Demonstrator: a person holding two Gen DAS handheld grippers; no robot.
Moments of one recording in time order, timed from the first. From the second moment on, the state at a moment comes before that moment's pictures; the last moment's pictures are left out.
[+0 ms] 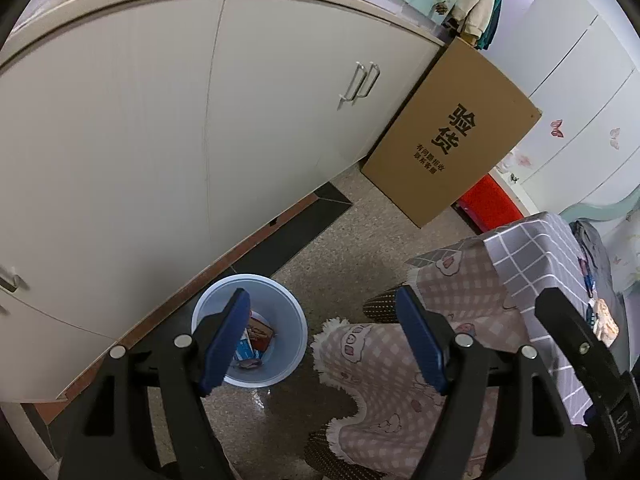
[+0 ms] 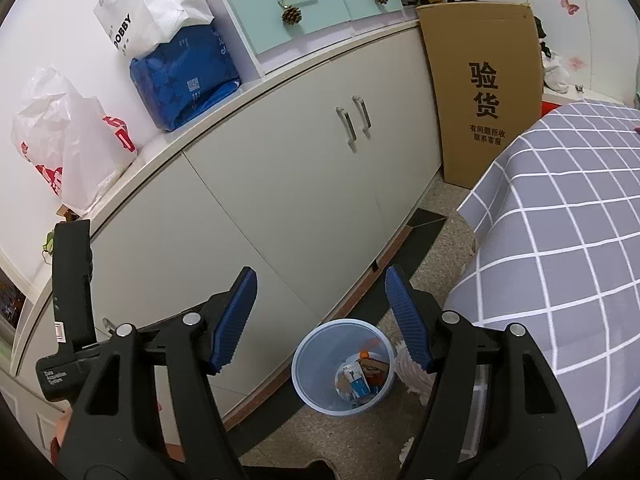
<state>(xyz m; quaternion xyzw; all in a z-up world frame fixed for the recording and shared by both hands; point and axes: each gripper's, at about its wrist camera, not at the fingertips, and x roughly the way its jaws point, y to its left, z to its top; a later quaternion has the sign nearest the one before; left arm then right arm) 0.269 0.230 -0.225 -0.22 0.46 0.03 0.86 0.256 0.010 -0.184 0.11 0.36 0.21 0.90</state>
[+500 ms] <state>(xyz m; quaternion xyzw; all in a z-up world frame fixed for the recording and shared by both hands) 0.254 0.142 -0.156 -0.17 0.42 -0.02 0.89 0.223 -0.066 -0.144 0.15 0.32 0.17 0.92</state>
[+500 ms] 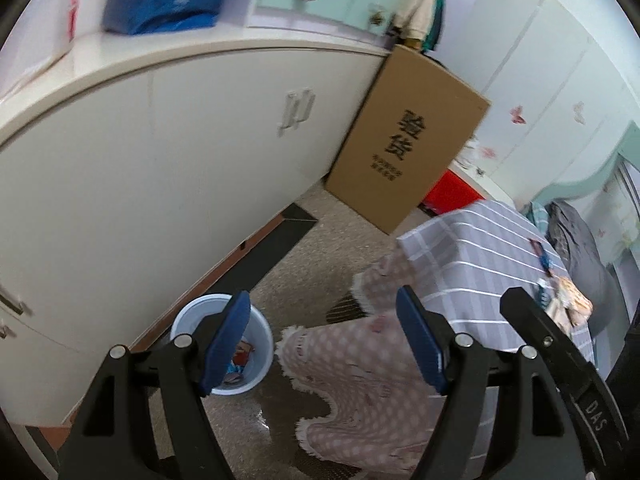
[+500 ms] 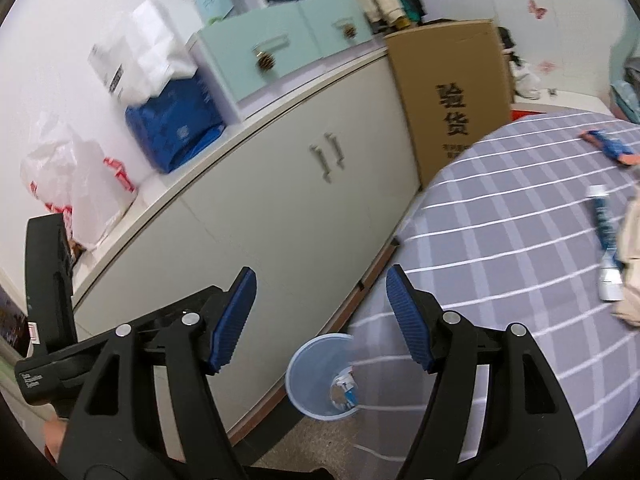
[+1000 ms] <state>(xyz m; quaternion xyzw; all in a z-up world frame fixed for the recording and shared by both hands) 0.288 -0.099 -0.143 -0.08 0.45 -0.21 0.87 0.185 -0.300 -0.125 0.21 0.28 -0.01 0.94</state>
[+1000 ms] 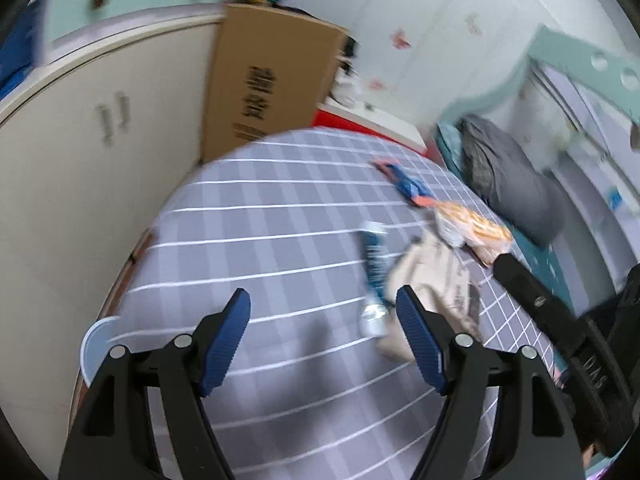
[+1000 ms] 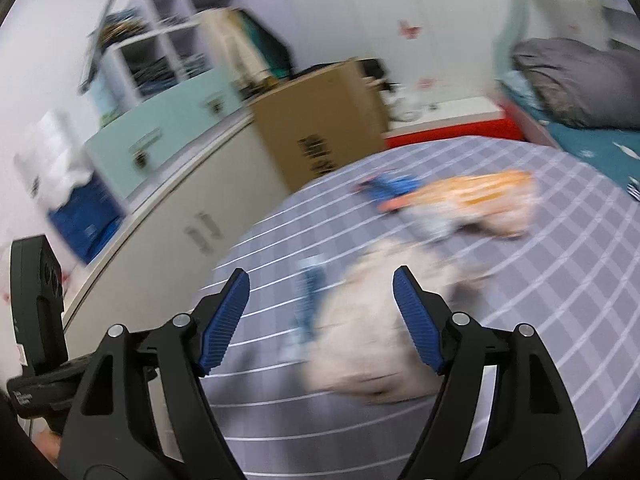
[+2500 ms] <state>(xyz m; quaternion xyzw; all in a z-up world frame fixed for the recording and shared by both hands) 0.278 -0.093 -0.110 -0.06 0.39 -0.18 0.90 0.185 -0.397 -0.102 0.28 0.22 -0.05 0.93</state>
